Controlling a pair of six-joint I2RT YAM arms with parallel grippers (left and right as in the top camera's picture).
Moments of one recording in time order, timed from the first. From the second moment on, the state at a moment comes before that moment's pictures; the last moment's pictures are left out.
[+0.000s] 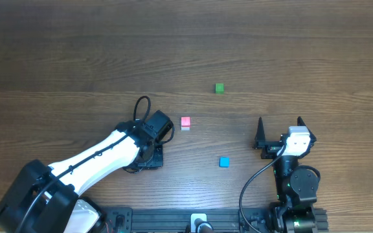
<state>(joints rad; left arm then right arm) -0.68 1.52 0.73 -0.81 0.01 -0.72 0.09 0.01 0.01 -0.07 0.08 -0.01</state>
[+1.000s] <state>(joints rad) -0.73 1.87 1.49 -1.05 -0.09 -0.71 0.09 0.01 0.01 -0.07 0.08 -0.01</state>
